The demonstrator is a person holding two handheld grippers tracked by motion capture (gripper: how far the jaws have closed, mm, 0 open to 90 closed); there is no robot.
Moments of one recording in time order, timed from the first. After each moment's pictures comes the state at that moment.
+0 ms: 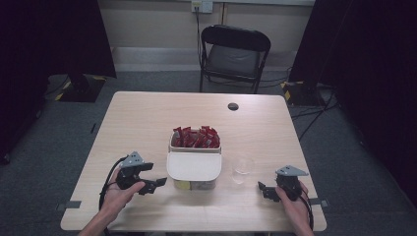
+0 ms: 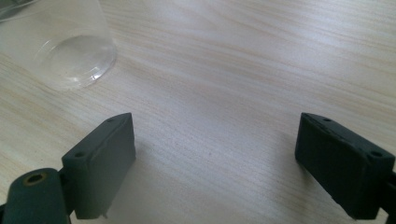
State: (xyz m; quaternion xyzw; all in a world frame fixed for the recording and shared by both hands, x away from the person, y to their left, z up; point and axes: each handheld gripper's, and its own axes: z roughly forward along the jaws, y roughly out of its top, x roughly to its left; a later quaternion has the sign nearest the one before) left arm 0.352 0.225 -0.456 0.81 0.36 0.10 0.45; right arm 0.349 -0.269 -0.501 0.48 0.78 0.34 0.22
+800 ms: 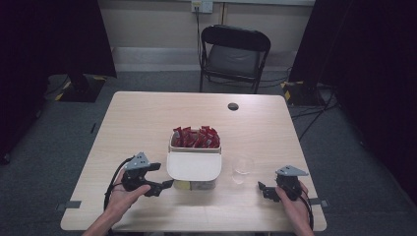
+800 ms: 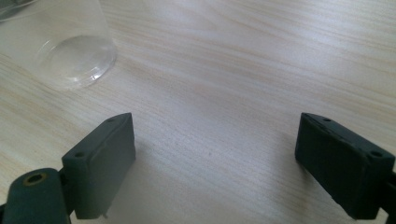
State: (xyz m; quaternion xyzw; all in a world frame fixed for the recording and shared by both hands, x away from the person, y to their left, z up) left arm 0.344 0.206 -0.445 0.81 0.33 0.09 0.47; right arm 0.349 -0.269 -0.501 0.48 0.78 0.34 0.22
